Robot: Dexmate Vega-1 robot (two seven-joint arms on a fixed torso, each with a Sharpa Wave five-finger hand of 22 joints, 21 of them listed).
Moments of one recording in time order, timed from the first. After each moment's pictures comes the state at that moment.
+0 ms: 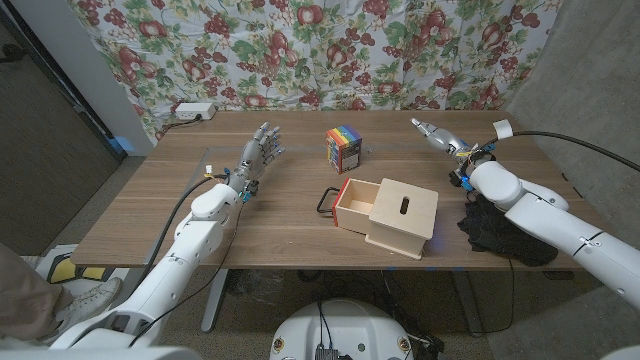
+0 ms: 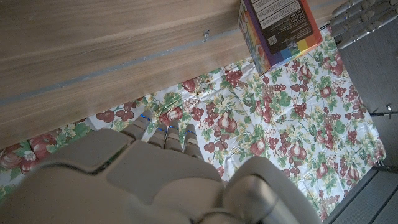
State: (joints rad) left arm 0.89 0.38 0.16 -1.31 -0.42 -0.19 -0.24; left_hand 0.08 -0.04 0.20 -0.11 0.48 0.16 -0.22 0.20 0.19 0.09 -0.10 0.20 0.19 0.04 -0.04 0.19 0.18 0.13 0.08 0.20 0.18; right arm -0.92 -0.92 -0.41 -1.79 0.07 -0.13 -0.11; right_hand 0.12 0.10 -0.16 0.07 0.39 0.07 0.01 0.19 0.18 0.03 0.05 0.20 0.18 -0.11 0.02 0.17 0.18 -0.04 0.08 0.18 0.18
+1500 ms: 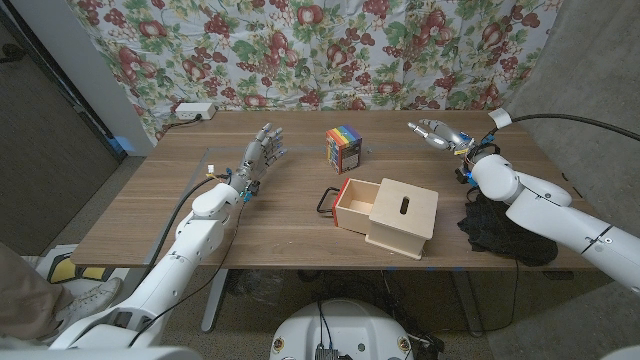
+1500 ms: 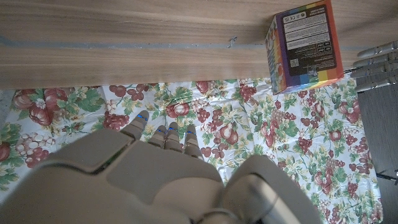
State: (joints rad) left arm 0.88 0.37 0.16 -1.28 -0.42 -0.18 -0.28; left_hand 0.08 -0.04 0.20 -0.11 0.48 0.16 -0.22 0.20 0.19 0.08 -0.09 0.20 0.19 0.03 -0.03 0.19 0.18 0.12 0.08 0.20 0.18; right arm -0.92 -0.98 -0.43 -1.92 -0.14 -0.33 -0.11; right_hand 0.15 0.10 -0.16 0.07 0.40 0.07 -0.01 0.19 0.18 0.01 0.04 0.20 0.18 -0.12 0.02 0.18 0.18 -0.06 0.11 0.19 0.18
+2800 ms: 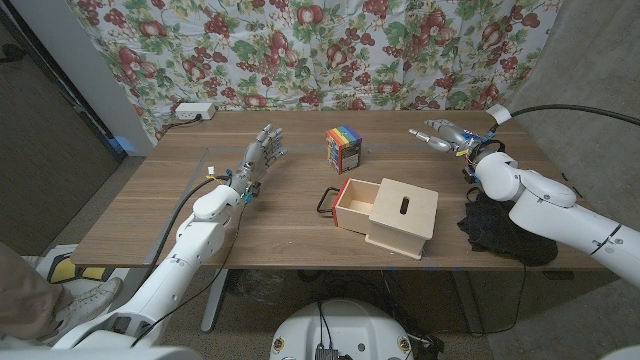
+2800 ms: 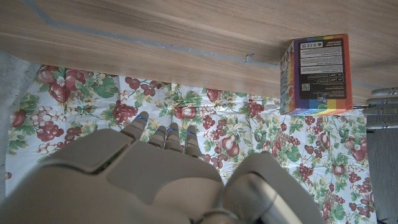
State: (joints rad) left arm 0.90 0.37 0.17 -1.32 -0.41 -0.19 -0.24; left_hand 0.10 -0.02 0.21 -0.12 0.47 0.17 -0.22 0.20 0.19 0.08 -0.09 0.20 0.19 0.03 -0.03 0.19 0.18 0.12 0.08 0.20 0.18; right arm -0.93 -1.04 -0.44 -2.01 -0.27 -0.46 -0.04; right_hand 0.18 0.11 -0.15 0.05 0.40 0.06 -0.02 0.19 0.19 0.00 0.03 0.20 0.18 -0.12 0.02 0.18 0.18 -0.06 0.10 0.19 0.18
